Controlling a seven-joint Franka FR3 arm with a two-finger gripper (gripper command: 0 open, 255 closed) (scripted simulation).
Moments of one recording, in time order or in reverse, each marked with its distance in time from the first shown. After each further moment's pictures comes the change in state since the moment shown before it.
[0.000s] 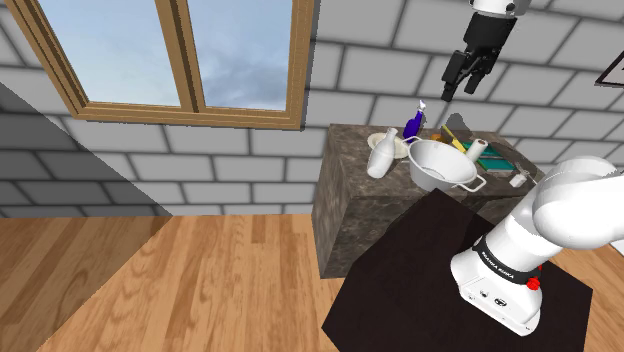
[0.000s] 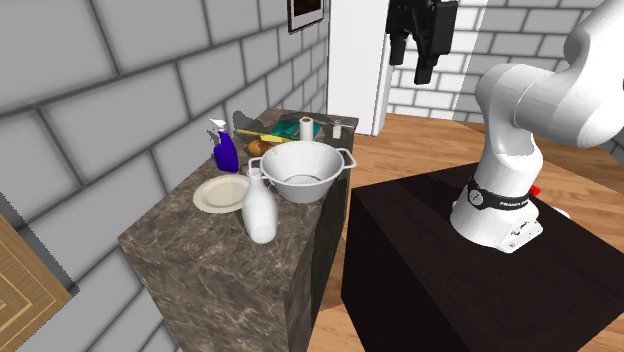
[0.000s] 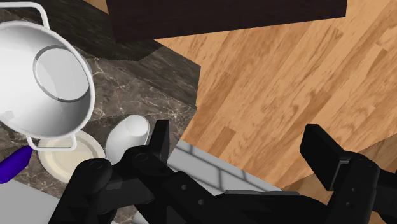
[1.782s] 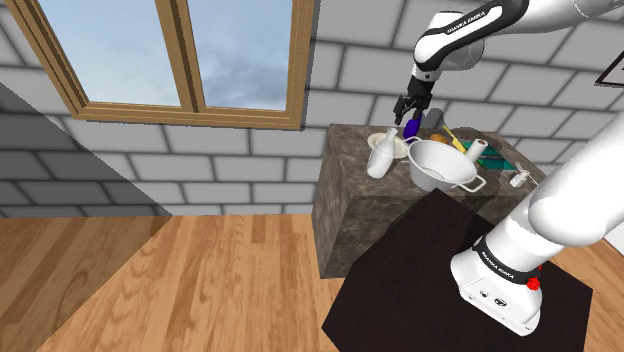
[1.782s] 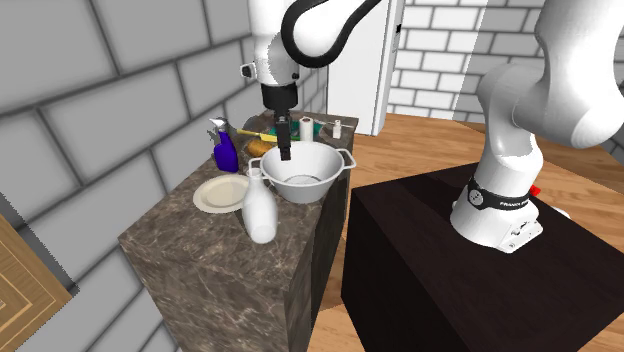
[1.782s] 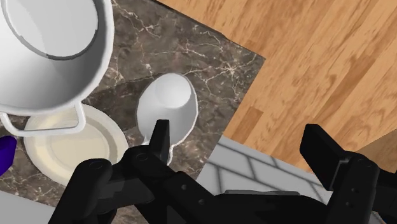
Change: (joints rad) arm -0.082 0.791 -0.330 0.130 0.056 0.692 -0.357
